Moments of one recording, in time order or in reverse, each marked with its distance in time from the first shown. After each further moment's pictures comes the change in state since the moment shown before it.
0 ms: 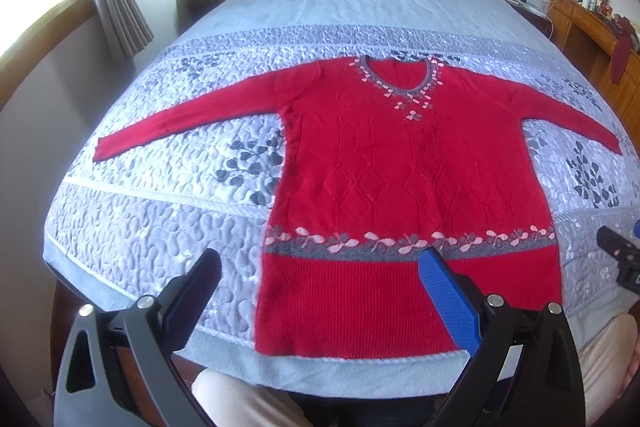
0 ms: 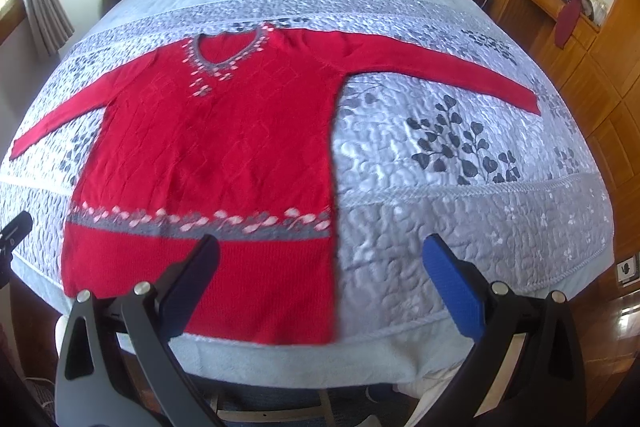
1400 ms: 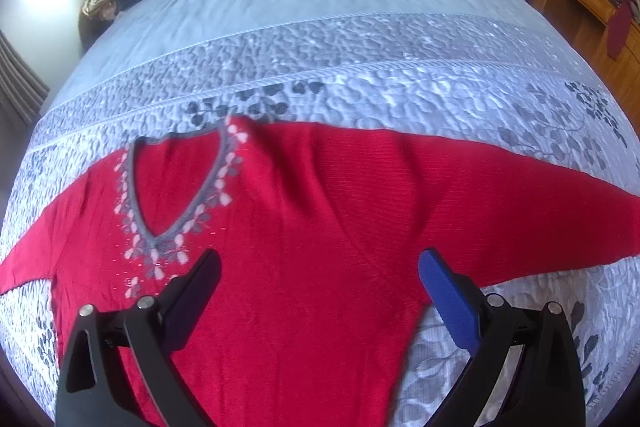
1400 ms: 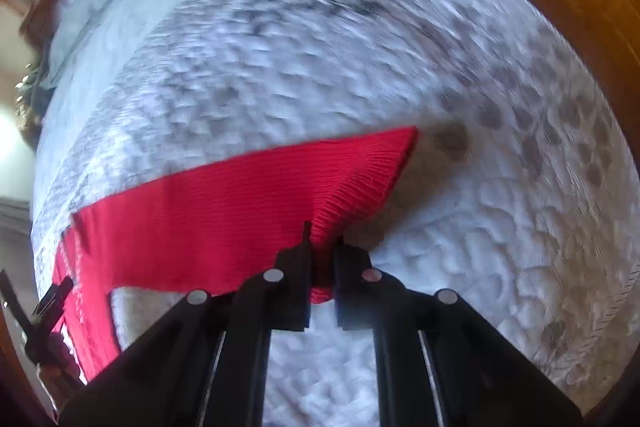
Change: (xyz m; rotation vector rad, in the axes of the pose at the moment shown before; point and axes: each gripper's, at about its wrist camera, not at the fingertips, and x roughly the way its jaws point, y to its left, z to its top) left arm 0.226 -0.325 0.235 0.126 0.101 -0.073; right arm 0.220 -0.418 0.208 0.441 0.187 0.172
